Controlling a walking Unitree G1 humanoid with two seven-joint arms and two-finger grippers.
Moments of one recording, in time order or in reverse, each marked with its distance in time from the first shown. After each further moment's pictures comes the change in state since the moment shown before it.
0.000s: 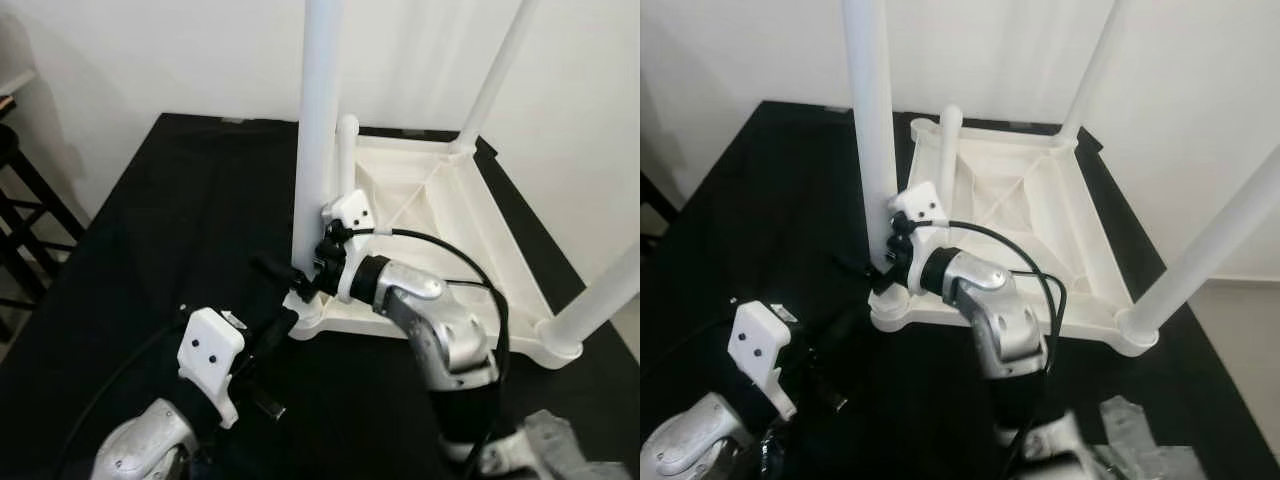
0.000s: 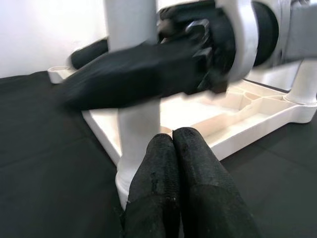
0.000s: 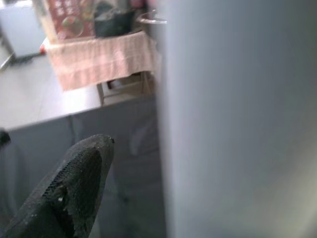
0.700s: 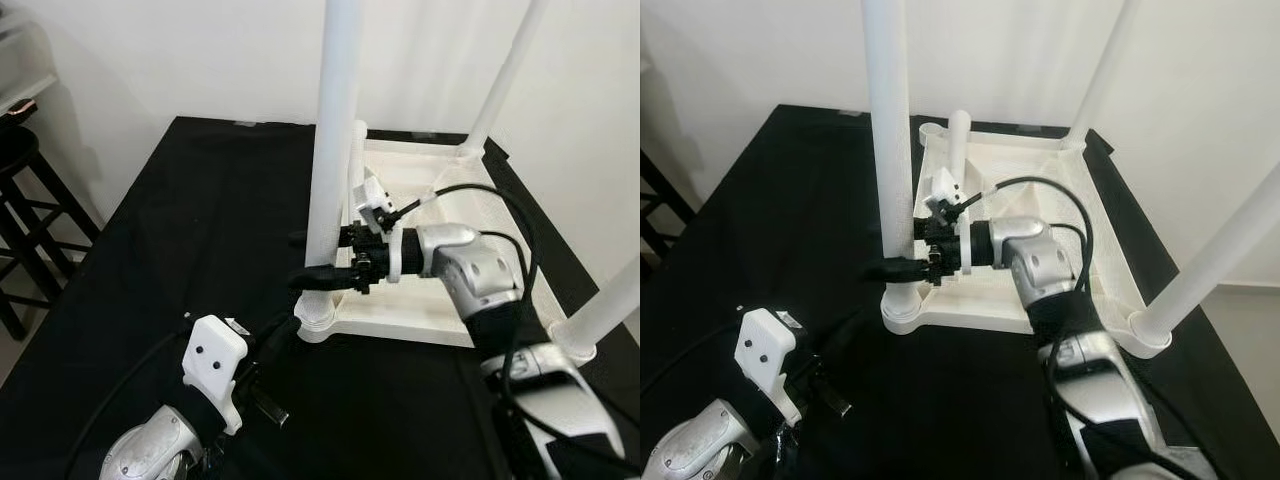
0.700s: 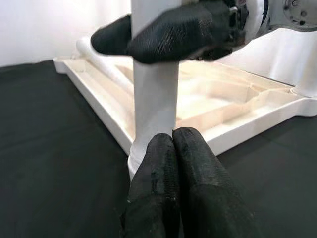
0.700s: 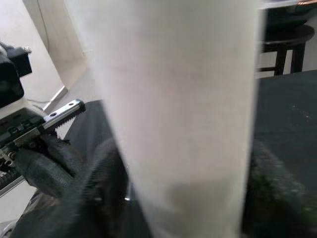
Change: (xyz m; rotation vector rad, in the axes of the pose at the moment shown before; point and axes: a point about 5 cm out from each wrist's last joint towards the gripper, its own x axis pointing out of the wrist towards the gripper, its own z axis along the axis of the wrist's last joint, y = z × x) left arm -0.004 -0.002 -0.009 -0.021 0.031 0.006; right arm -0.022 -0.037 -0.001 0.053 0.033 0.327
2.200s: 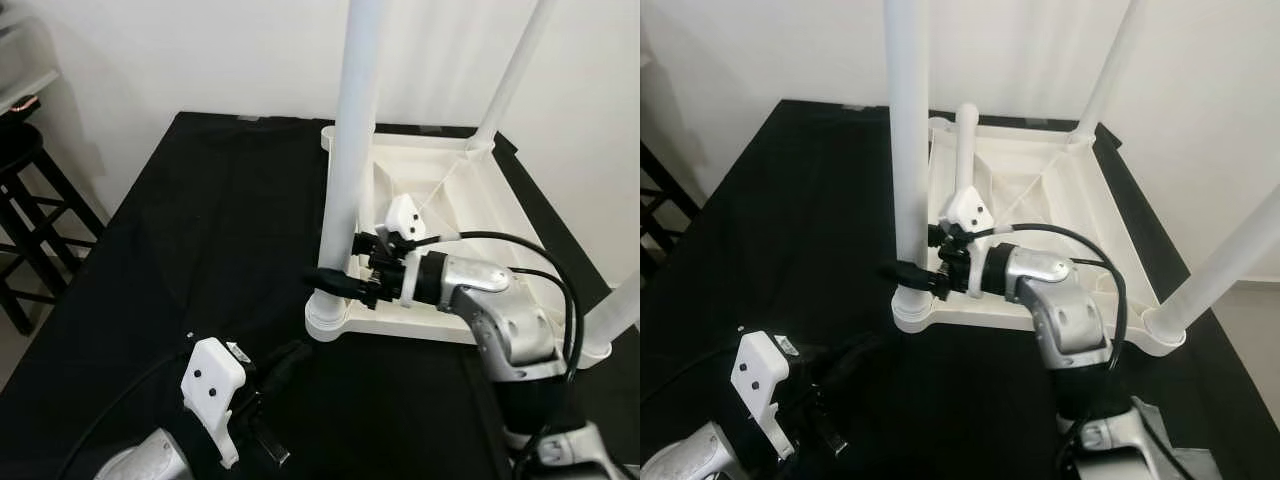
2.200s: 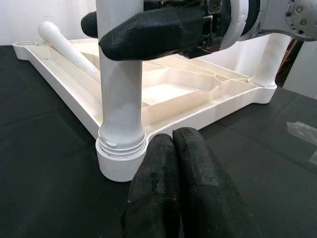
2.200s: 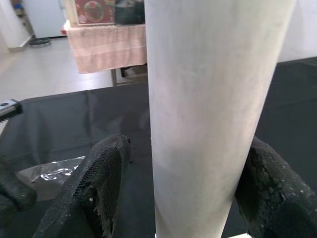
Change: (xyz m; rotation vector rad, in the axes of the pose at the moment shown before) left arm -0.012 -0.016 0.000 -0.061 0.018 -0.149; right arm -0.018 0.036 -0.005 -0.109 0.010 -0.274
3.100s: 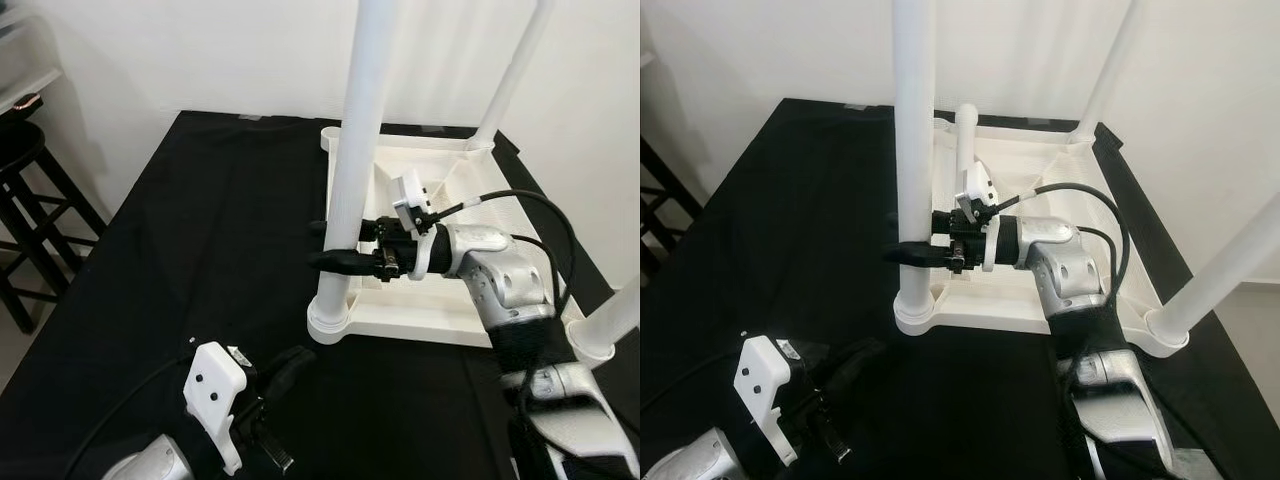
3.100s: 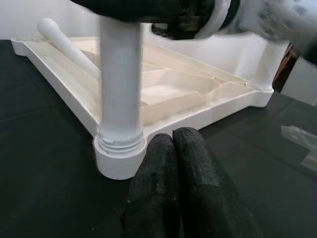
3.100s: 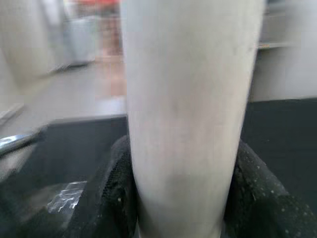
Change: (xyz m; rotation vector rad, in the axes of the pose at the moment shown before) left arm -0.004 -0.002 -0.003 -0.032 0.008 0.004; right arm 0.019 -0.009 -0.002 0.028 -0.136 0.000
